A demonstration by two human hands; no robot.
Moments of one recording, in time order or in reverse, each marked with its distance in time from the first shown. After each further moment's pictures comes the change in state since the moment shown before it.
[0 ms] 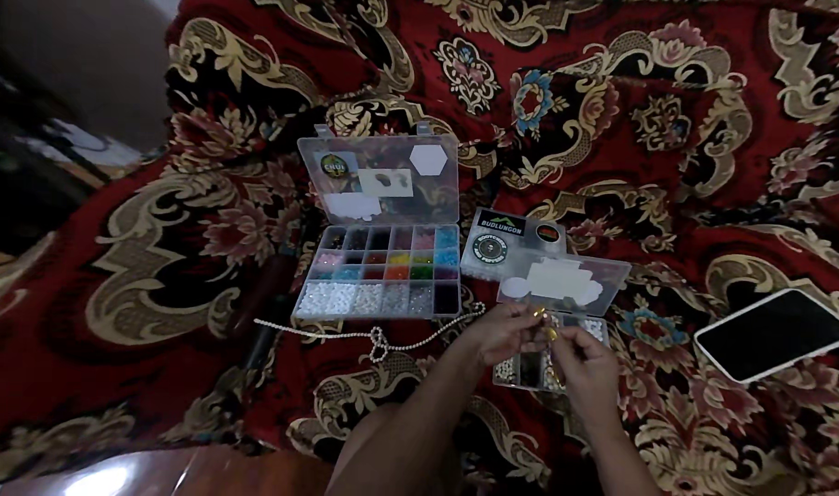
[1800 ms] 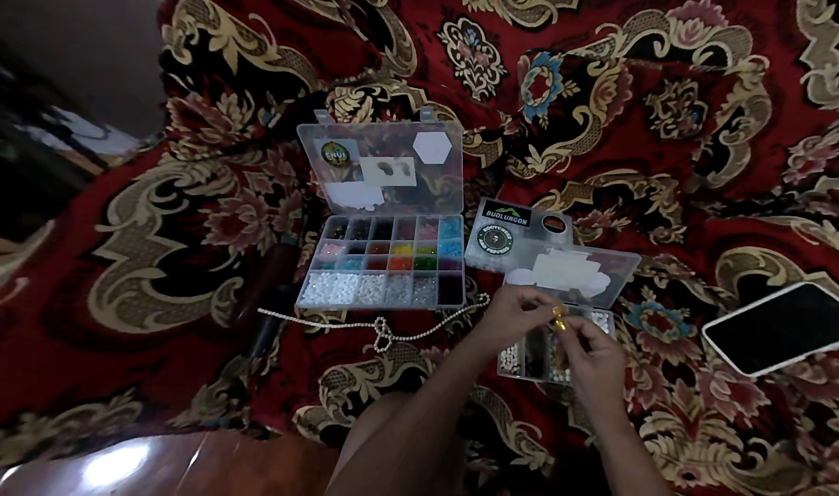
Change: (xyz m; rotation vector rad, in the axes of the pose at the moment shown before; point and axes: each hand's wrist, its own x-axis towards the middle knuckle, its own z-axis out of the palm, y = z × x) left_hand -0.004 0.005 0.009 0.495 0.105 0.437; right_hand 0.000 -0.003 0.002 -0.021 -0.001 0.022
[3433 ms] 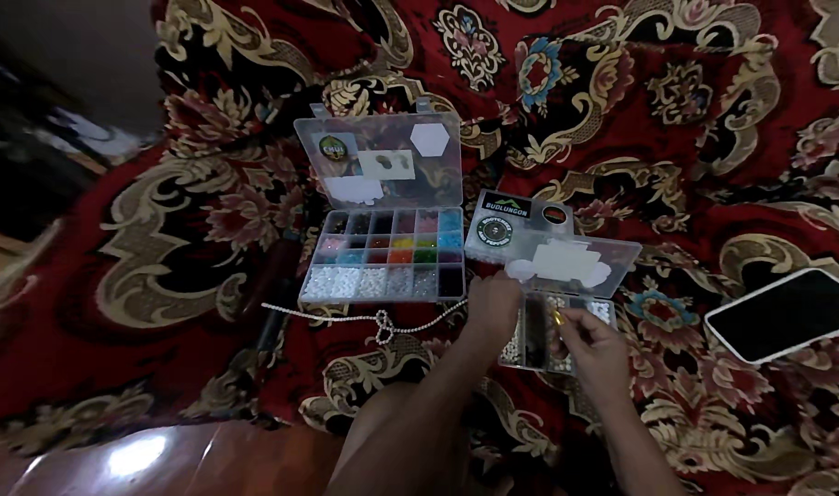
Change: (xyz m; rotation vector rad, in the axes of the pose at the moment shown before) left_hand 0.009 0.022 0.002 1.215 -0.060 -0.439; right_hand -0.001 -0.010 -0.008 0.010 -0.089 0.080
